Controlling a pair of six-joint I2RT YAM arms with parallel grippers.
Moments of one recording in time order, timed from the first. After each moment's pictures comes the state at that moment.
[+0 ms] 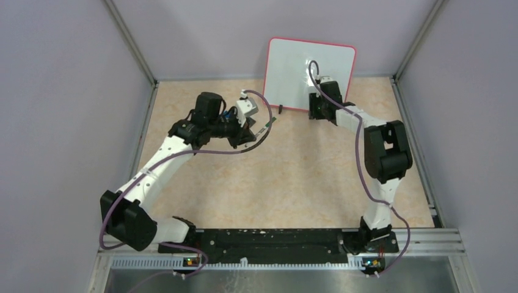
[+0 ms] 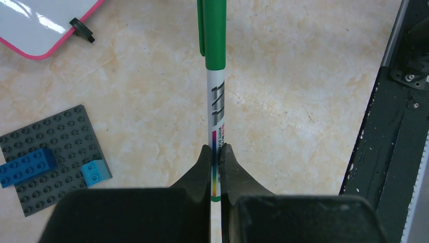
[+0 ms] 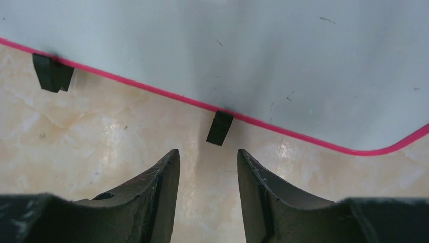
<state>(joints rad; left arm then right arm) -0.45 1.33 1.22 -0.54 0.64 0.33 0.27 1.94 1.36 -0.13 0.01 0.16</state>
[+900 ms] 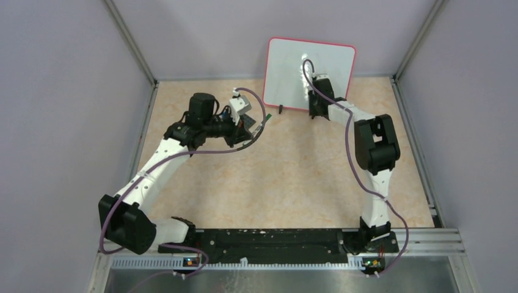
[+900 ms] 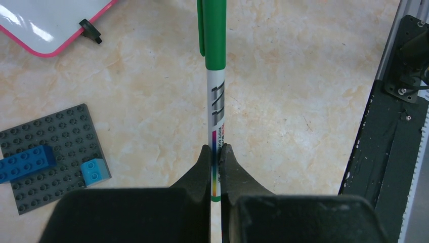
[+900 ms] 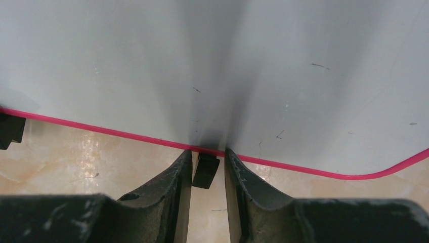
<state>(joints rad) -0.39 1.29 1.17 -0.47 0.70 0.28 0.30 2.12 1.55 -0.18 0.19 0.17</state>
